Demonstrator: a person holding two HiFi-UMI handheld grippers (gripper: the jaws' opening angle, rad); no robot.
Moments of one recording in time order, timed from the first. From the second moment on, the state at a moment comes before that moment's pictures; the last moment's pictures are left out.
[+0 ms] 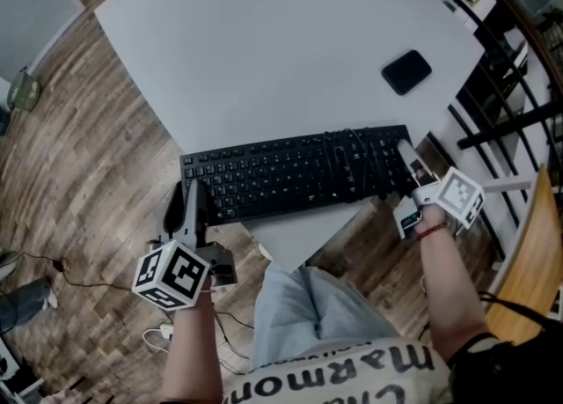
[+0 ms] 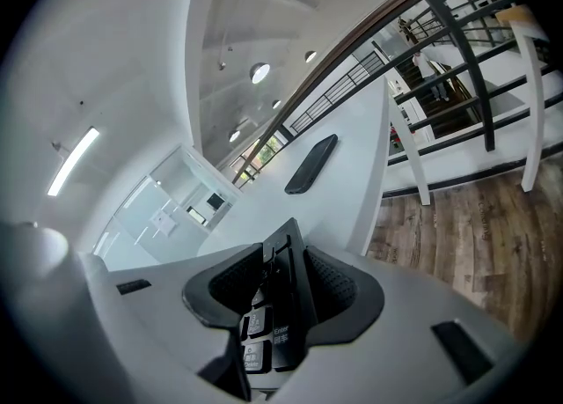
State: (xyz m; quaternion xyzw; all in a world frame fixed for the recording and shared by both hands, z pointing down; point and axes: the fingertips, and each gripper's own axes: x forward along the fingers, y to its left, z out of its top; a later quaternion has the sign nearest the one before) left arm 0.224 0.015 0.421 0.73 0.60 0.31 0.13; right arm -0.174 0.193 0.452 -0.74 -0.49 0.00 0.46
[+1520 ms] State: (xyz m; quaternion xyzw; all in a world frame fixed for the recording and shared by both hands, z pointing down) left arm 0.222 0.007 0.443 0.75 0.56 0.33 0.10; right arm -0.167 0.198 0.447 -0.77 -0.47 -0.02 0.43
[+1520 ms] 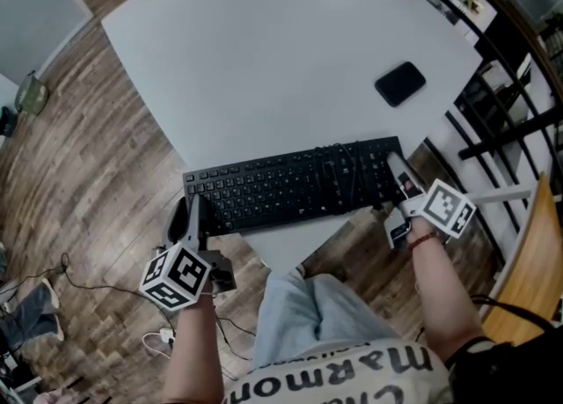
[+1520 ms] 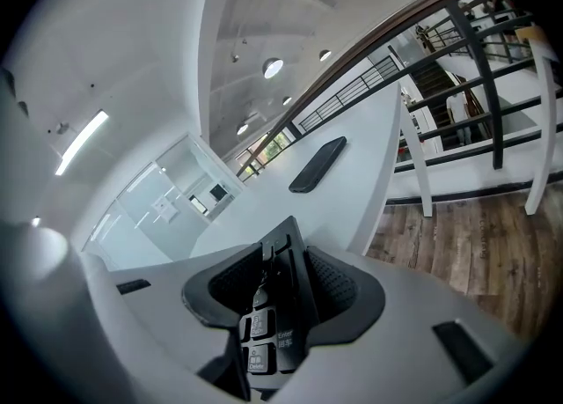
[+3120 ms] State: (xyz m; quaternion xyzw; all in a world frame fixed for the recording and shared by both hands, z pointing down) left arm 0.223 0.006 0.443 0.75 0.57 0.34 0.07; right arm -0.160 0.200 0.430 -0.84 -0.49 -0.16 0.19
